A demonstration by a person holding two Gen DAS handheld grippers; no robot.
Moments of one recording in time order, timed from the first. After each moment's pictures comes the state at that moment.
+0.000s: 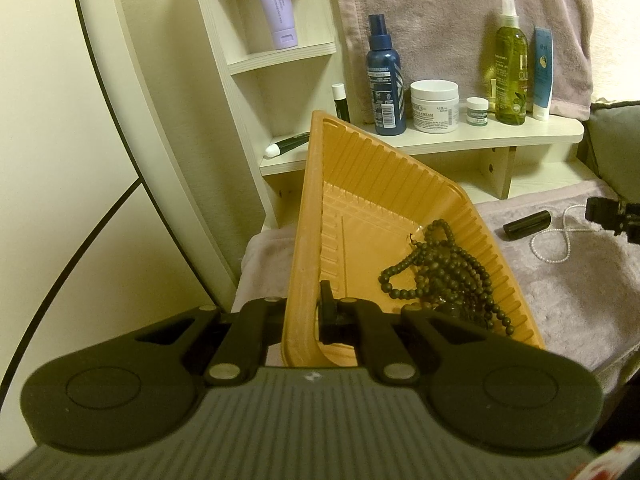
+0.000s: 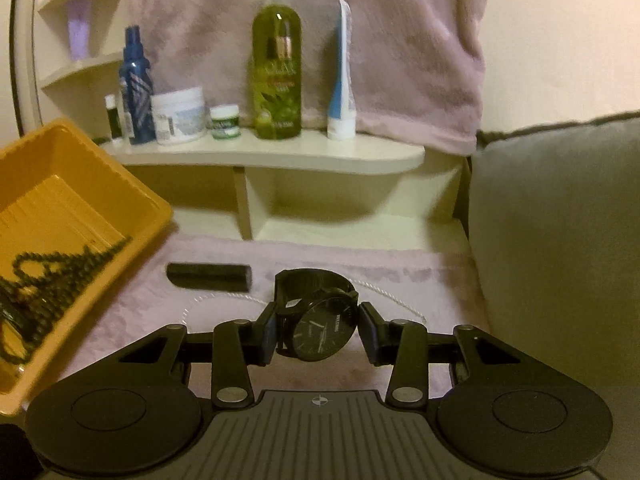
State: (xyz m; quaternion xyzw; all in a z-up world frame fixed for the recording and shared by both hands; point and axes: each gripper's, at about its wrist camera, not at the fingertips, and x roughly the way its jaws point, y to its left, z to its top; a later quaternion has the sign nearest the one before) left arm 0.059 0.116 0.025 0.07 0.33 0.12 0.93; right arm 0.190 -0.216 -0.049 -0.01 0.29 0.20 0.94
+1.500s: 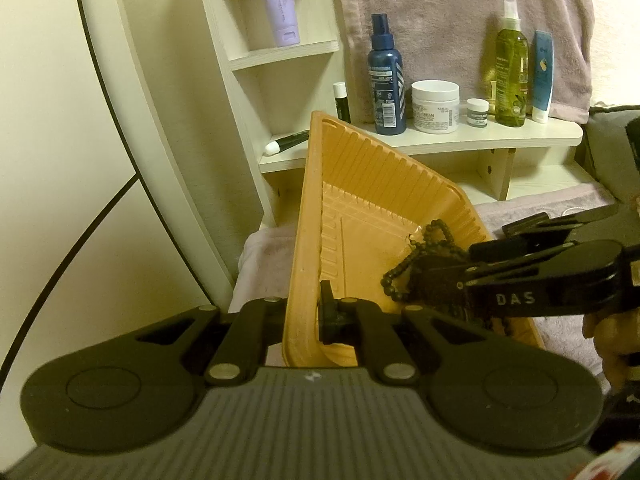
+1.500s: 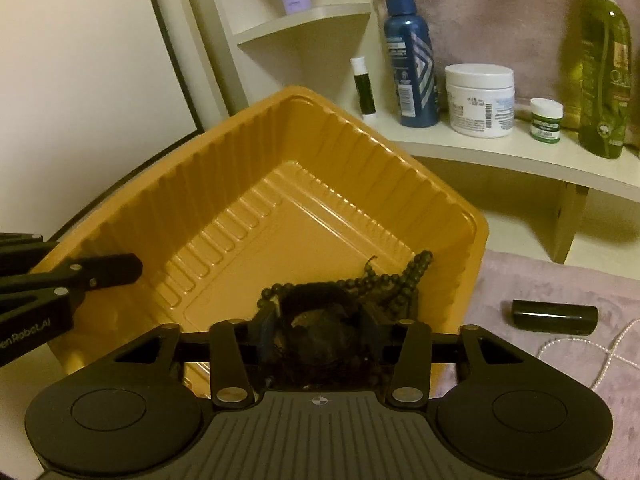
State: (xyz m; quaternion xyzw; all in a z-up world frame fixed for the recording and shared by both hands) left arm 0.059 0.118 0.024 0.06 0.33 0.12 0.93; right arm 0.181 -0.042 -0.026 0.03 0.35 0.41 0.84
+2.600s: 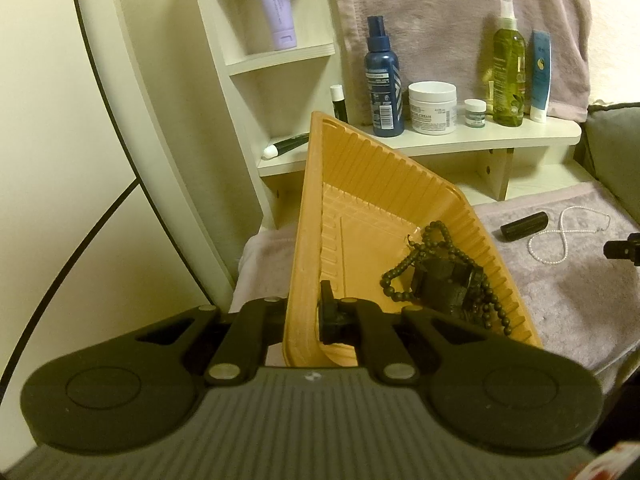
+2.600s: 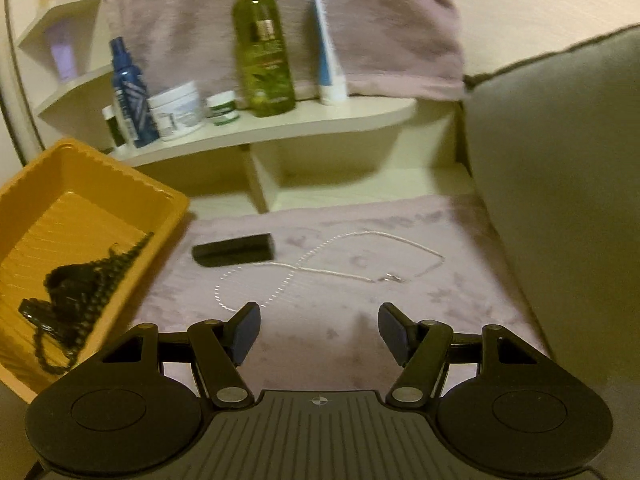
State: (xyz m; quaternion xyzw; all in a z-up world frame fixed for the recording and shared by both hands) left arm 0.059 0.116 0.026 0.07 0.33 0.12 0.93; right arm 0.176 -0.230 -0.064 0.07 0.35 0.19 0.91
